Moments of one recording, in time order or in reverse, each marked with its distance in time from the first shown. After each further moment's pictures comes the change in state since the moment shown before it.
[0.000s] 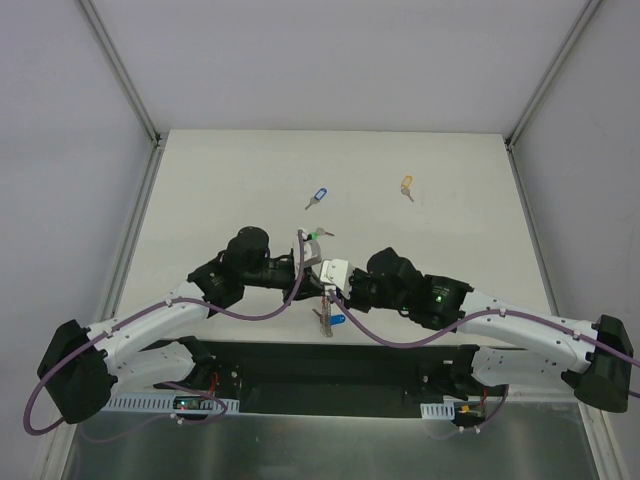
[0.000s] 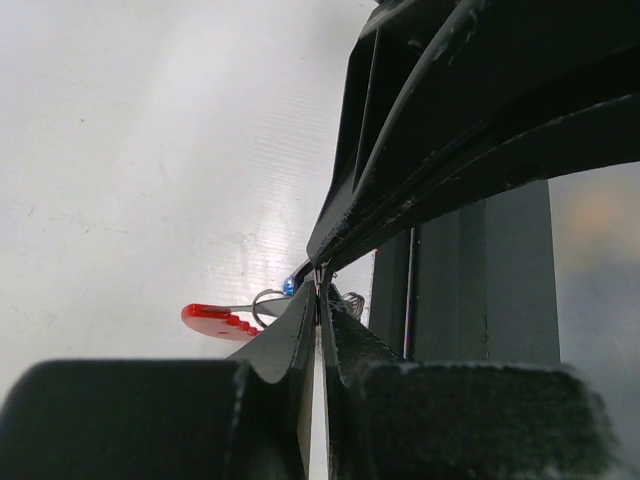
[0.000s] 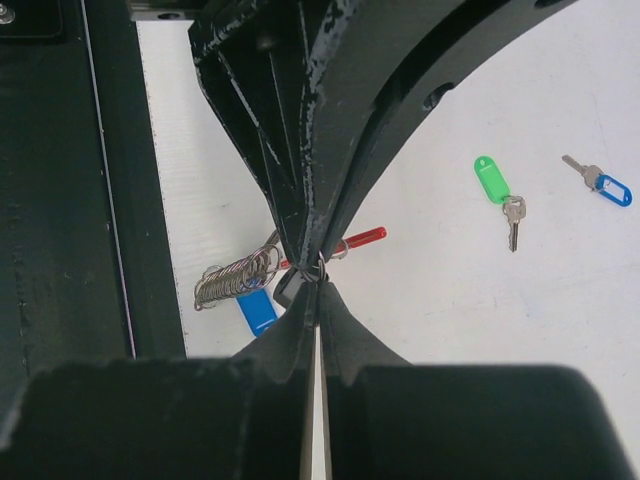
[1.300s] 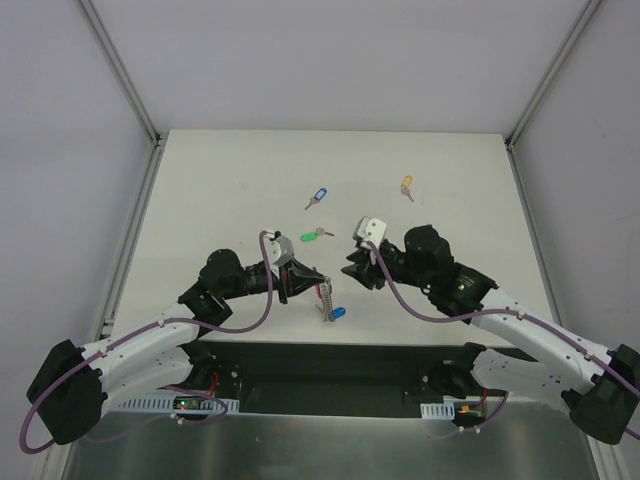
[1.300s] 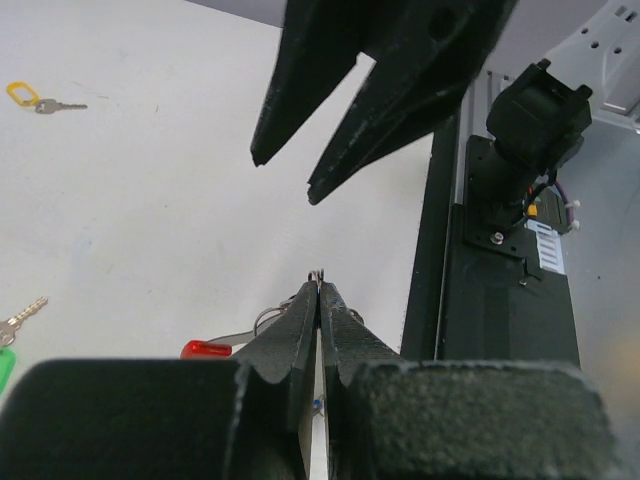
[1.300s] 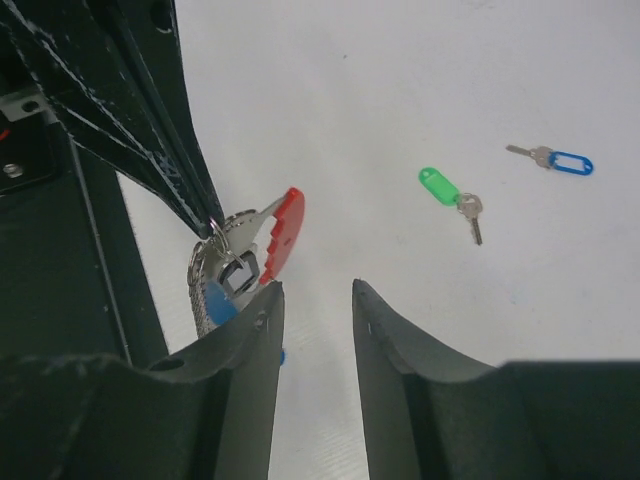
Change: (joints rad) left arm 0.033 -0.149 -0.246 0.491 -0.141 -0.241; right arm -0.243 -0.117 -0.068 0.143 -0.121 0.184
